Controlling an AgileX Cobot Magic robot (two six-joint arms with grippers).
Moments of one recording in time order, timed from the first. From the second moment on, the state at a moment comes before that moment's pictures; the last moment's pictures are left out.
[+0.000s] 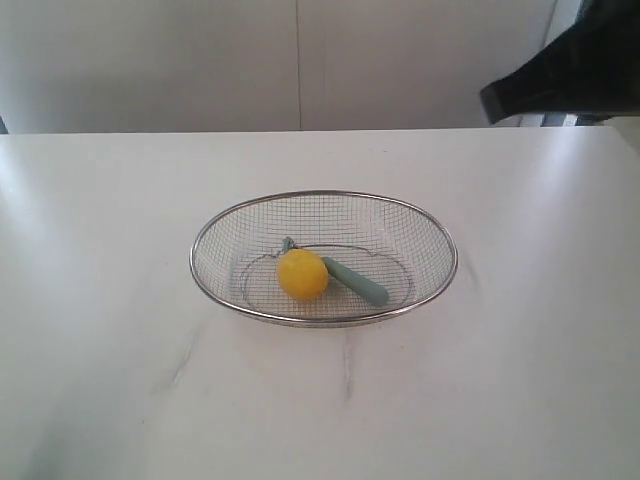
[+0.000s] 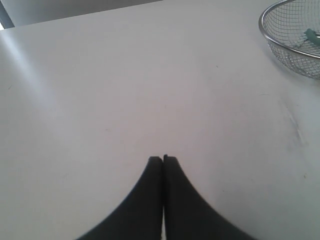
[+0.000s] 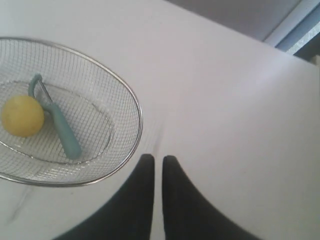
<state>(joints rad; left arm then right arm) -0.09 0.00 0.02 -0.11 0.40 0.21 0.54 1.14 -1.20 -0.40 0.91 0.29</state>
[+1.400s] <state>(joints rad) -0.09 0.00 0.02 -0.11 0.40 0.21 0.15 0.21 -1.20 -0.40 0.92 0.31</state>
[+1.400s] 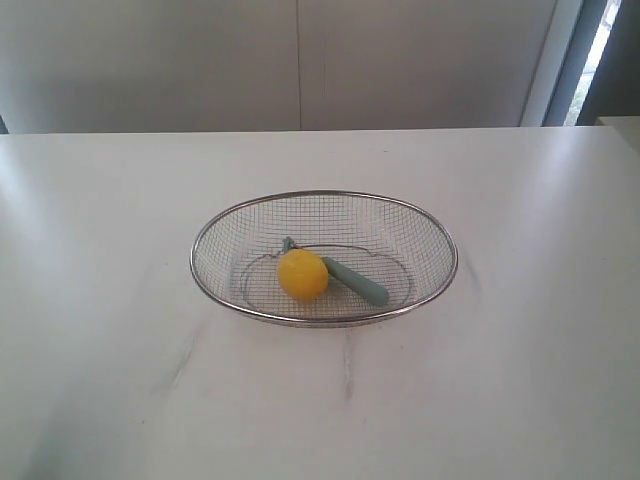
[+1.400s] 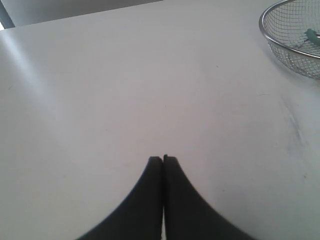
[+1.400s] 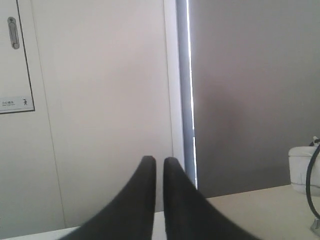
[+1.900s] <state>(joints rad) -0.09 0.00 0.02 -0.11 0.40 0.21 0.15 0.20 -1.14 -0.40 0.84 0.31</state>
